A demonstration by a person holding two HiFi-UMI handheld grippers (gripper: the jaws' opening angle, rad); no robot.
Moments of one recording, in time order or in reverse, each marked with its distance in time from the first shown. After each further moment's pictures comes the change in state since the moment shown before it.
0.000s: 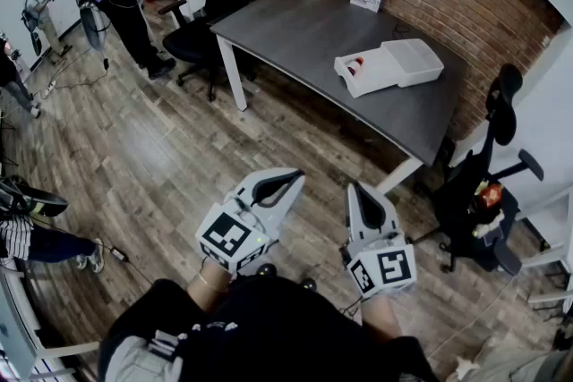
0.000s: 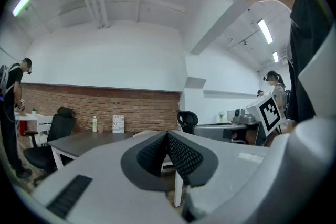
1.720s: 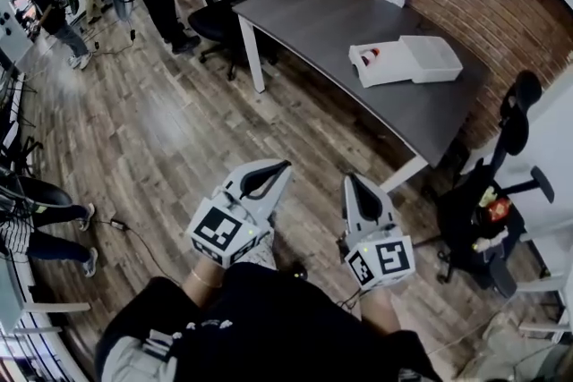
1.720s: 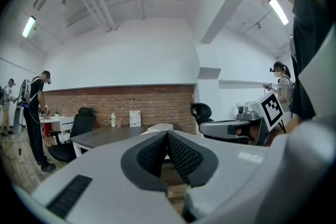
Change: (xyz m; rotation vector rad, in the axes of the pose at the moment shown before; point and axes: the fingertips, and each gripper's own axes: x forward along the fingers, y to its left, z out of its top) left arm -0.002 -0.034 -0.020 -0.002 0.070 0.198; right arm -0.029 -0.024 -0.022 0.091 0.022 0.142
